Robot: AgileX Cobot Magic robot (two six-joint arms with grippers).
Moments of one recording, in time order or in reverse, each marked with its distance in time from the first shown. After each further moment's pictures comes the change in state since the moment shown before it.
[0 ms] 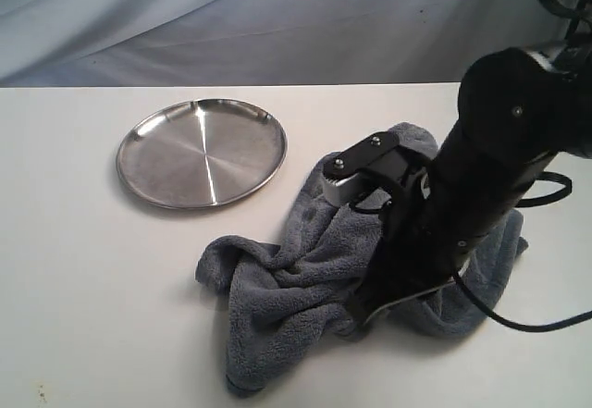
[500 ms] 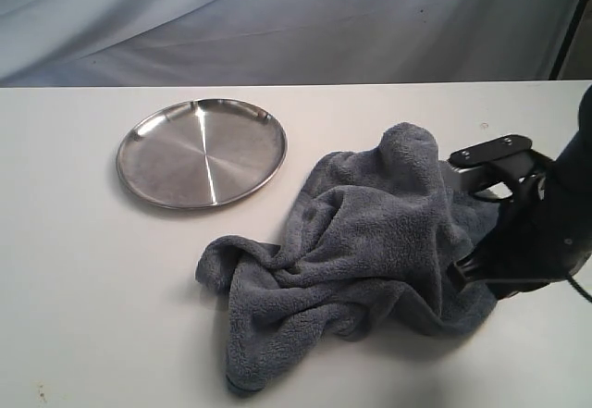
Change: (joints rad) left arm 0.000 0.000 0.000 0.000 0.000 0.000; right arm -0.291 -0.072 0.164 -0.125 -0.060 0.120
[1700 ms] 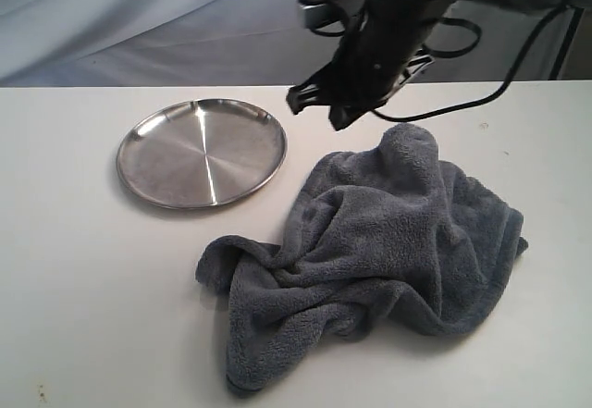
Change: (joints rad) left arm 0.000 0.000 0.000 0.000 0.000 0.000; right arm 0.160 0.489 -0.898 0.019 0.128 0.041
